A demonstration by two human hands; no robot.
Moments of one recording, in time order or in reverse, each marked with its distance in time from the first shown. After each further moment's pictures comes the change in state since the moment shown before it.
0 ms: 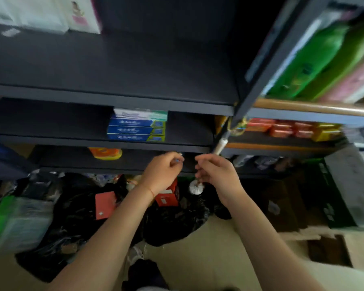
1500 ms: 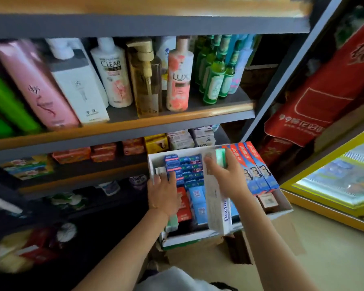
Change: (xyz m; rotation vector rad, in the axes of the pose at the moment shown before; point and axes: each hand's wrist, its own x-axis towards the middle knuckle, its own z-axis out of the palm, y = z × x) left_hand 0.107 0.409 0.569 0.911 -0.097 0.173; right_hand 0.036 -0.014 -0.705 -0.262 0.365 -0.303
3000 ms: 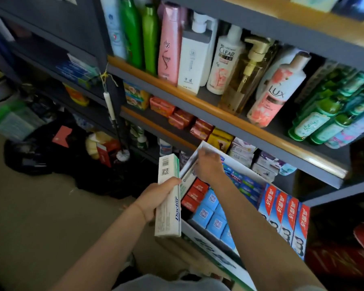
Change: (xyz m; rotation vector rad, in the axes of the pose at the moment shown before) left_hand -0.114 0.035 -0.021 -1.809 0.104 -0.977; right_hand 0.079 0.025 0.126 -1.184 -0.829 -0.717
